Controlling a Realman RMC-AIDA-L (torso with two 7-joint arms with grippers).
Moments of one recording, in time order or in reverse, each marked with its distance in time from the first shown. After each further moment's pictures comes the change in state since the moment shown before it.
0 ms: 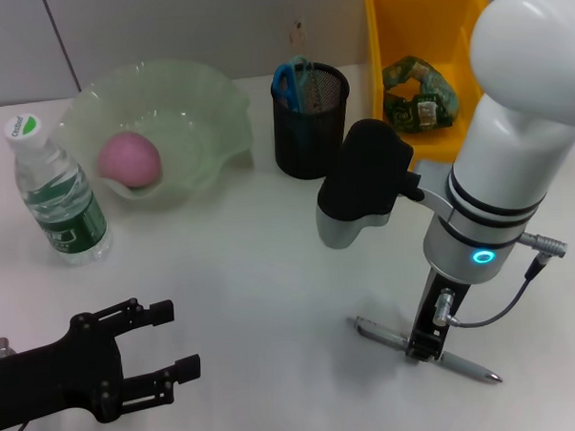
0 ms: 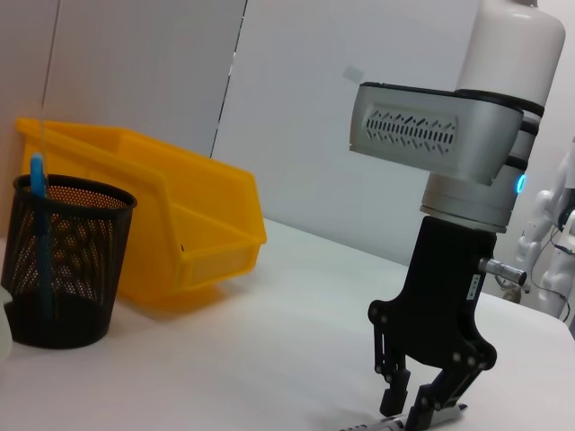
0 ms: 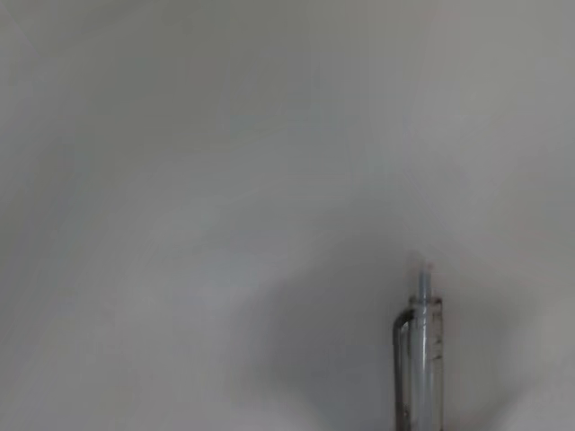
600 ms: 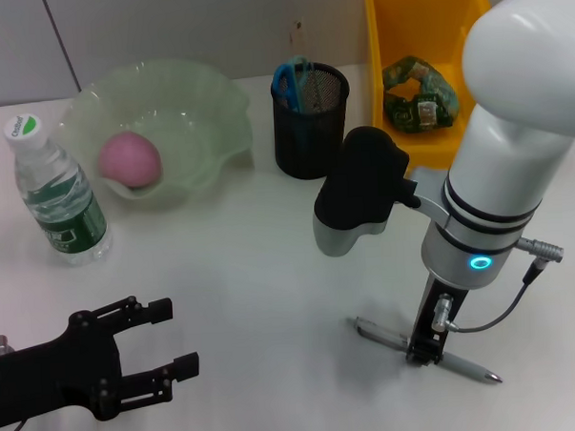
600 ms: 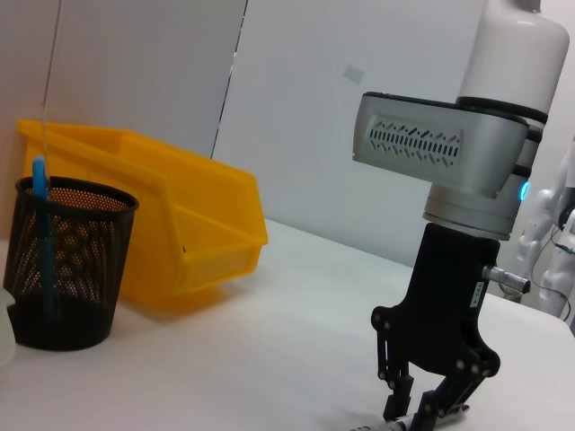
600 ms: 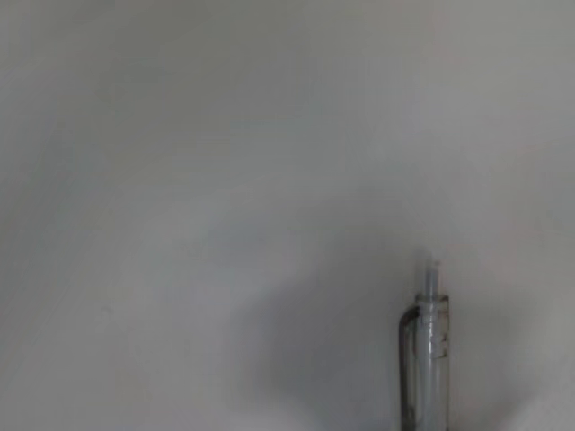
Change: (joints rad) left arm -0.003 0.003 0.000 0.000 -0.001 0.000 -0.002; right arm 0.000 0.001 -0.028 0.004 0.000 0.010 0.012
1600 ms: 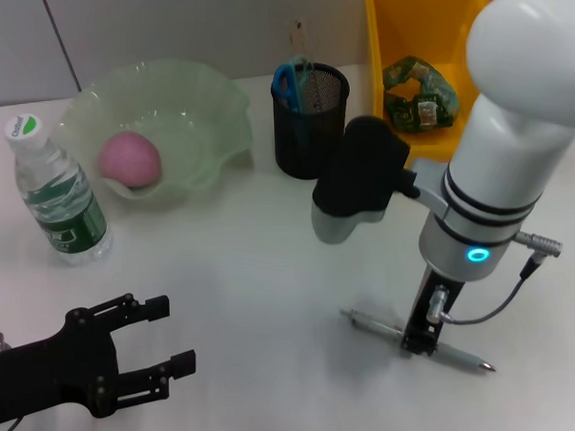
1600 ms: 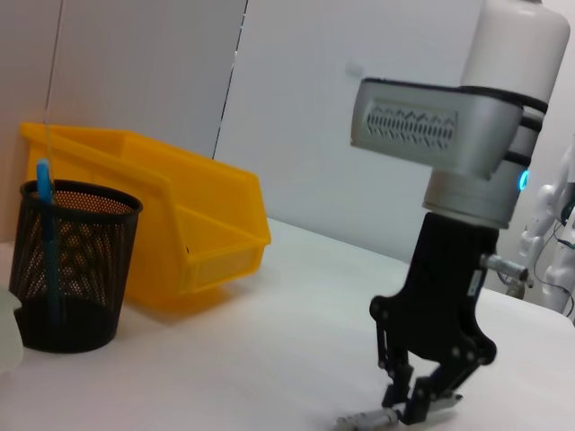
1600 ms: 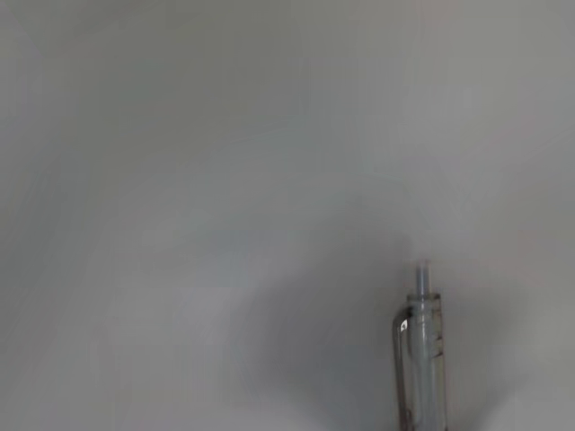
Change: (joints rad) left arm -0.001 0.003 0.000 0.009 0.000 0.000 0.000; right arm -0.001 0.001 0.027 -0.018 -0.003 -0.002 0.018
